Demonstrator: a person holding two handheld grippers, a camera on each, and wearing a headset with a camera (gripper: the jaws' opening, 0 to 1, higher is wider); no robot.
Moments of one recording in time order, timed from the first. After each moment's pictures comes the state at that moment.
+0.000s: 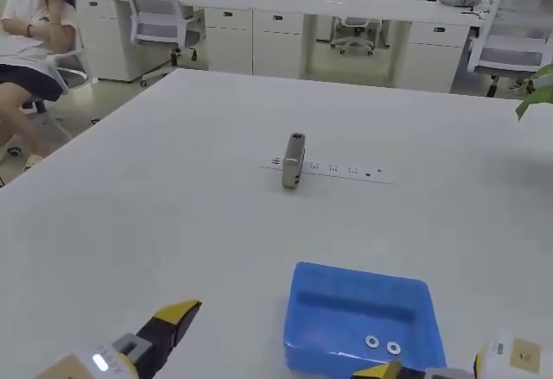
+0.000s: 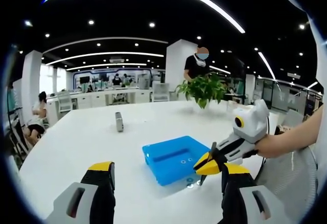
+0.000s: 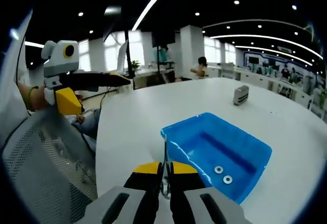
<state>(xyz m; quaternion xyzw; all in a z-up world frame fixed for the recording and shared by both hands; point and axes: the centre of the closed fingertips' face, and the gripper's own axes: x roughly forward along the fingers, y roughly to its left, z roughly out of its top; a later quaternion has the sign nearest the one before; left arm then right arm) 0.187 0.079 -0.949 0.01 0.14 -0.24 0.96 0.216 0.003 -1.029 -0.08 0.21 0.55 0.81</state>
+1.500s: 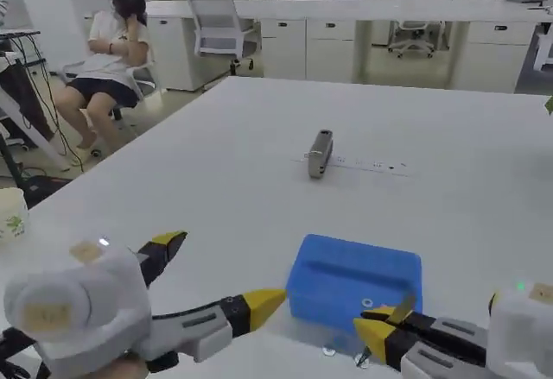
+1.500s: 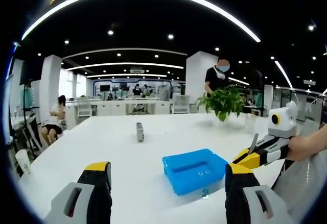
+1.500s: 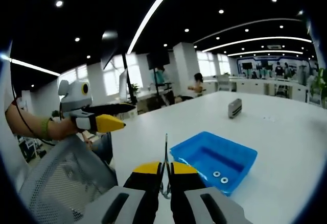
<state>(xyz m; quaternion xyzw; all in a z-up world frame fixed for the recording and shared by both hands) 0.194 0.103 -0.932 0.00 0.10 -0.15 0.98 0.192 -0.025 -0.969 0.00 0.16 0.55 0.82</state>
